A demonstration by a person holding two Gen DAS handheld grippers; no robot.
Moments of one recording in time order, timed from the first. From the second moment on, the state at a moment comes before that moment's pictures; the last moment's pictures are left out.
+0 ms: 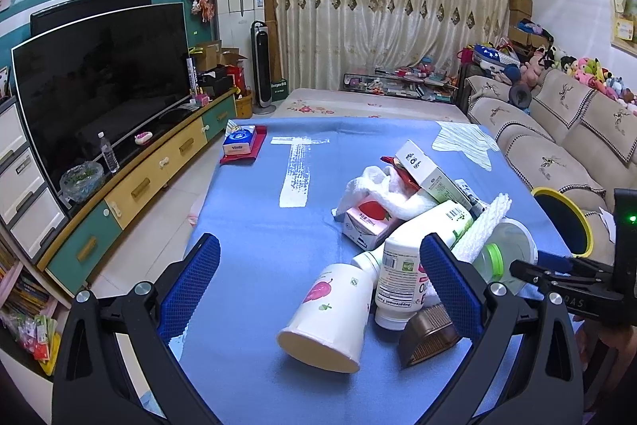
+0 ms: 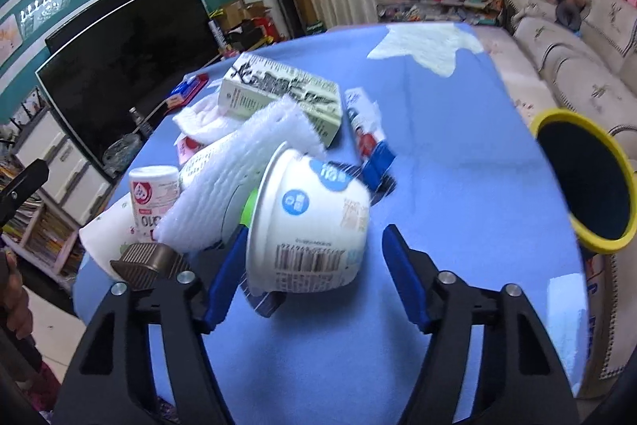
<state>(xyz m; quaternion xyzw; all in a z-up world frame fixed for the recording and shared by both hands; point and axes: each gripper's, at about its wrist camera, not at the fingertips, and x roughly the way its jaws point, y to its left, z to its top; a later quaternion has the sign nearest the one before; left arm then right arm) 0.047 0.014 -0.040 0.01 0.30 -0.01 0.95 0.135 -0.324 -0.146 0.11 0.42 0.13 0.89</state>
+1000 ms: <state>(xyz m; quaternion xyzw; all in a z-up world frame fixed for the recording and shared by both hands) 0.053 -0.001 -0.045 0.02 0.31 -0.02 0.95 0.125 -0.322 -0.114 -0.12 0.28 -0.02 0.95</state>
